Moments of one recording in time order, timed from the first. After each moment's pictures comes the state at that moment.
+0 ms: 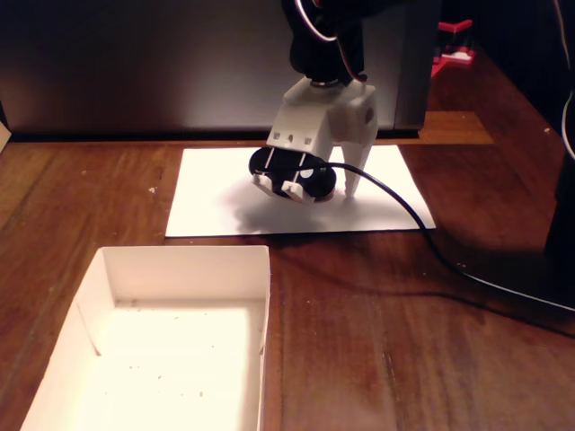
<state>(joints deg) 29.1 64.3 89.8 69.2 3.2</state>
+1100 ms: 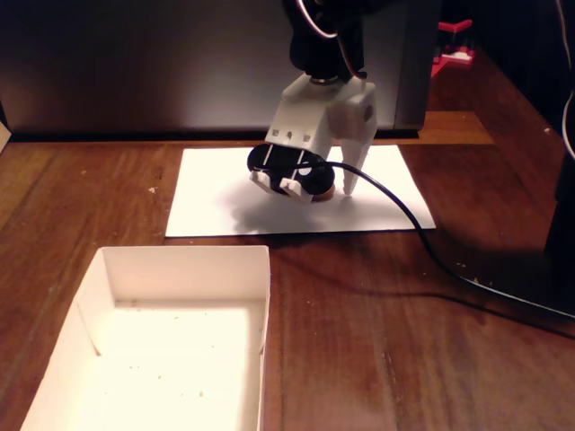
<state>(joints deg) 29.0 65.1 89.8 69.2 3.7</state>
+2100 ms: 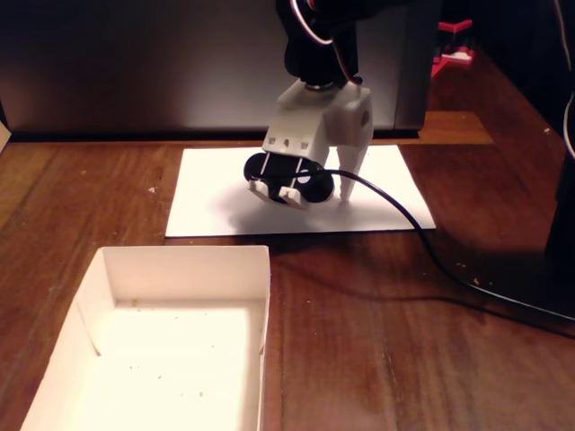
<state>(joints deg) 27.2 64.3 89.7 69.2 3.2</state>
